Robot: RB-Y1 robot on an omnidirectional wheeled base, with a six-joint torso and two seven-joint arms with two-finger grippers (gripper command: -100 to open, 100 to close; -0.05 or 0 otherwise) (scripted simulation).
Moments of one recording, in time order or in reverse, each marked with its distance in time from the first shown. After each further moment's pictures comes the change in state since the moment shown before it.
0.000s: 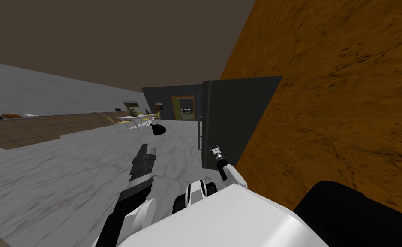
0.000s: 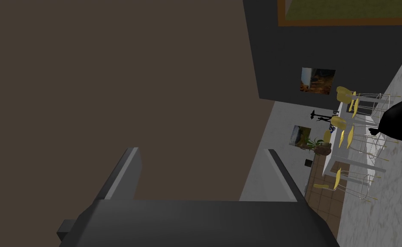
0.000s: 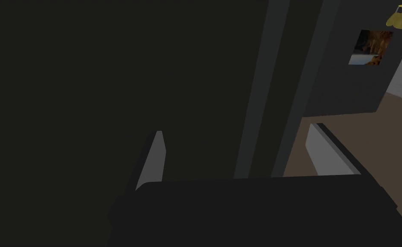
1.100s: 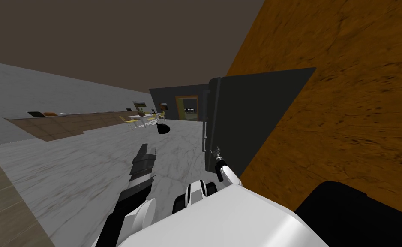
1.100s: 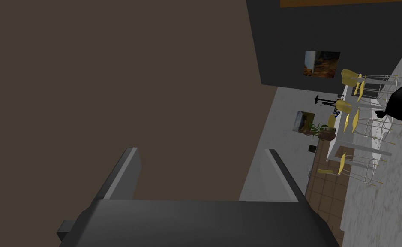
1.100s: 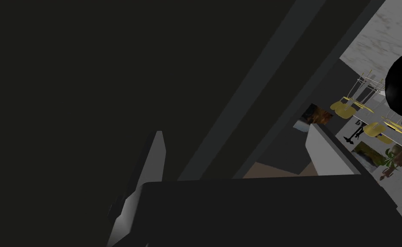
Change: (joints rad) left arm 0.000 0.000 0.000 0.000 0.000 0.000 0.000; right arm -0.054 -0.007 0.048 0.148 0.317 0.148 0.088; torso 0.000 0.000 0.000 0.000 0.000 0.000
